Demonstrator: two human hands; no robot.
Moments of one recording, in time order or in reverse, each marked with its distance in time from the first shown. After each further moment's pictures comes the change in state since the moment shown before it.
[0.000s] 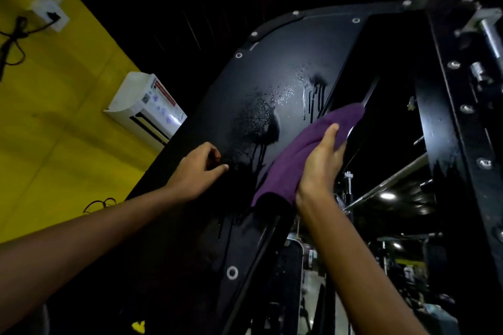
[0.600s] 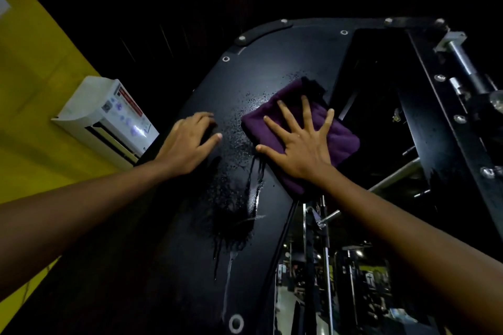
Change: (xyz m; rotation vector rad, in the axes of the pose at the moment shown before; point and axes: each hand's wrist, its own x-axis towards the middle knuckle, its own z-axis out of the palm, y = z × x) left_hand 0.105 -0.042 0.007 0.240 0.098 0.416; right_hand 0.111 0.033 0.022 -2.015 -0.353 -1.089
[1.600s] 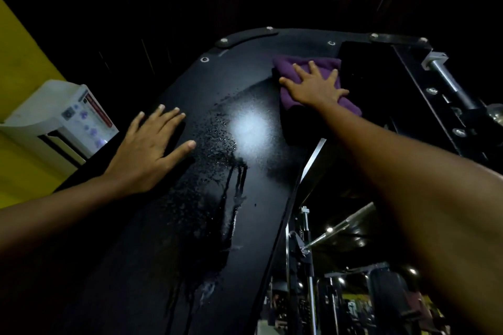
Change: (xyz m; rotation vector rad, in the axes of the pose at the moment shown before) left_hand 0.006 -0.026 0.037 0.065 0.154 0.000; right_hand 0.128 0.076 -0.008 0.230 -0.026 0.432
